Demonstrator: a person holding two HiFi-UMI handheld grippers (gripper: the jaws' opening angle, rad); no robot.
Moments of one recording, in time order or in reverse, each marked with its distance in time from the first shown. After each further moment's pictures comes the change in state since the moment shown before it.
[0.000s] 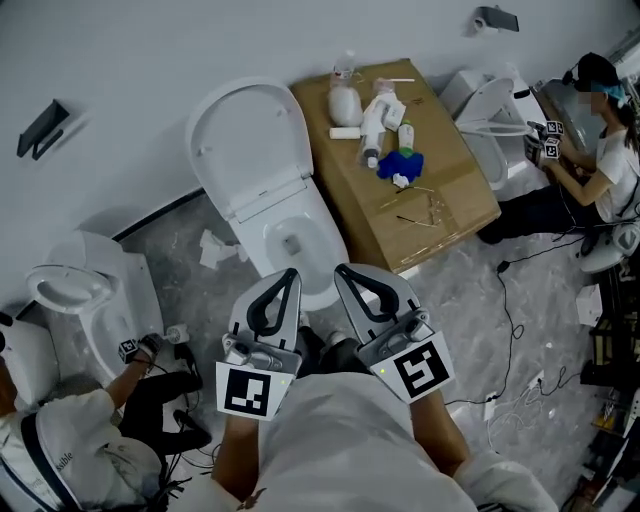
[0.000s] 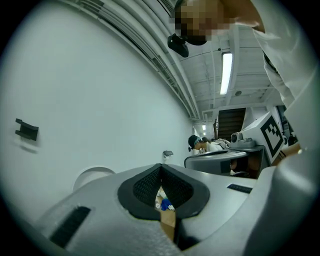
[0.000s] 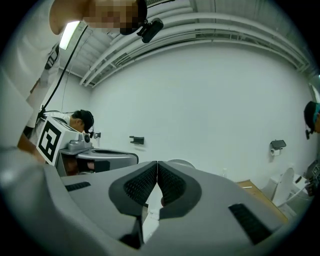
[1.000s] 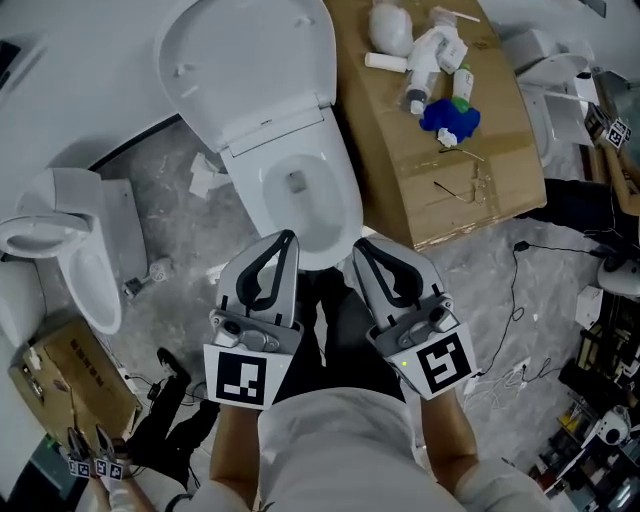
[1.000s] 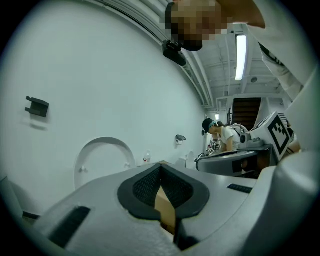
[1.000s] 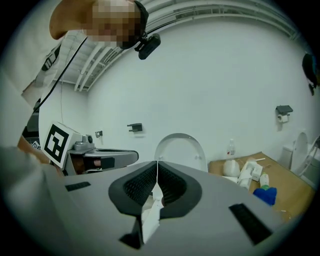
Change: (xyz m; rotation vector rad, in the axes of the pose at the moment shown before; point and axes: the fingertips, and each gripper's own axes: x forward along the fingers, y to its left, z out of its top) left arm 0.064 0.055 -0.132 -0.052 0.123 0.138; right arm 0.063 -0.056 -0.135 0.136 0.072 0.095
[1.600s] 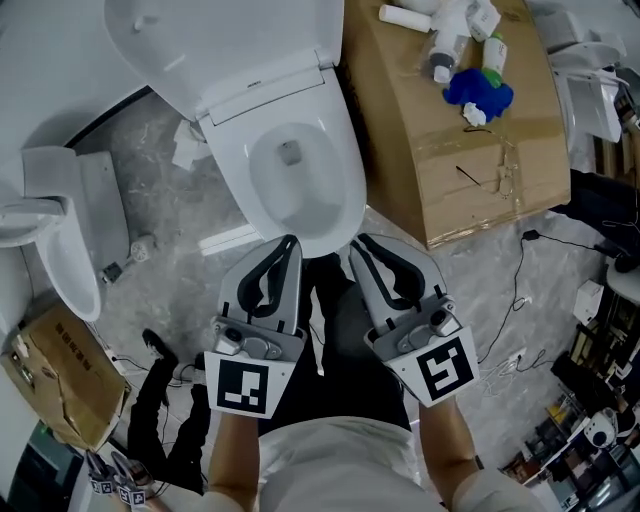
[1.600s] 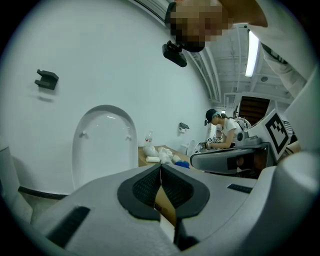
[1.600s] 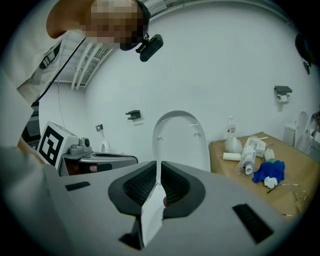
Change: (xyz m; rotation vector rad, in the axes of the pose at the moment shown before) left arm 0.019 -0.006 -0.118 -0.098 0.107 0.027; right arm 0.020 -0.021 -0.105 0.056 0.093 0.031
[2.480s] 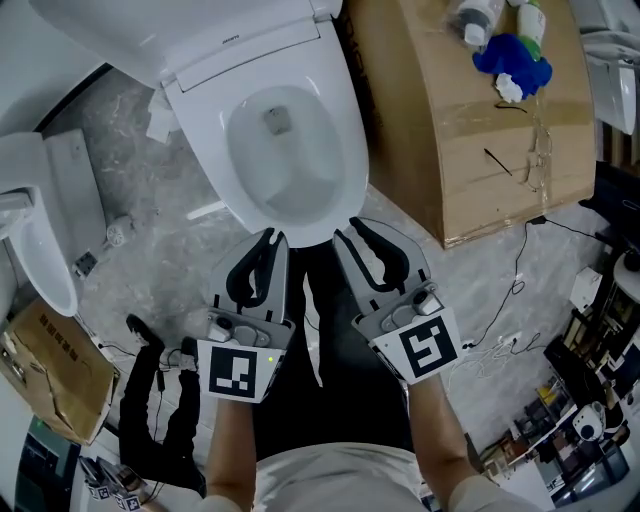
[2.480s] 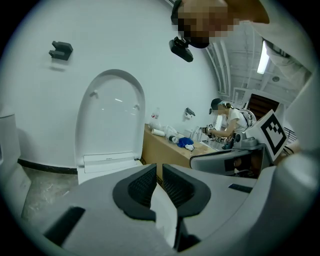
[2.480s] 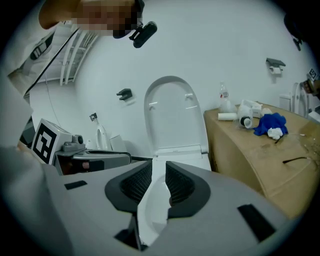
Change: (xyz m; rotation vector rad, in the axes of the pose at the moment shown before) left arm 0.019 0.018 -0.145 -0.101 0.131 0.028; right arm 0.031 -0.026 -0.146 0.107 0.157 -0.023
